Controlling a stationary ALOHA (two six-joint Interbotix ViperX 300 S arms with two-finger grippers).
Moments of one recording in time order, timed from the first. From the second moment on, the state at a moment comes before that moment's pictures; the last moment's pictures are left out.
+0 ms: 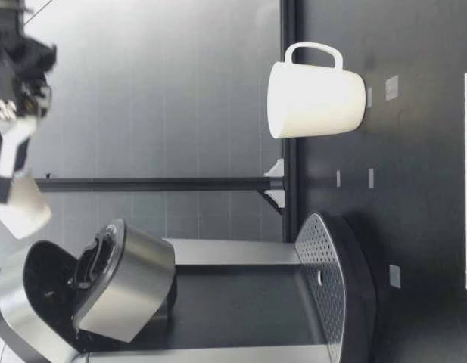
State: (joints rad) left arm 0.34 -0.98 0.82 1.27 0.40 -1.23; right arm -0.34 -0.16 0.62 -0.09 -0.57 -0.02
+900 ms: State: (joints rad) left arm 0.34 -0.98 0.82 1.27 0.40 -1.23; right arm -0.36 -0.04 0.49 -0.09 -0.46 -0.07
